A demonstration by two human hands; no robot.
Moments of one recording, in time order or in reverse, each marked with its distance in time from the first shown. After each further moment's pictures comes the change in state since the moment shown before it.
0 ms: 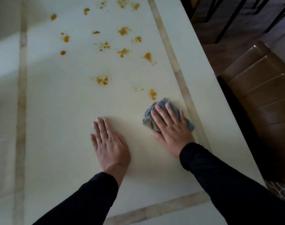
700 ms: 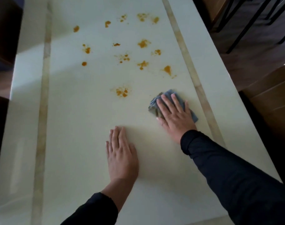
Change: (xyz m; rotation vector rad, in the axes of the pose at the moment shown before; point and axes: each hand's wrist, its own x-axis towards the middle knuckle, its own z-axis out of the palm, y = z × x) left_hand 0.025 -0.022 -0.026 -0.134 -0.097 0.152; right_hand 0.102 -0.013 -0.014 0.021 -0.052 0.064
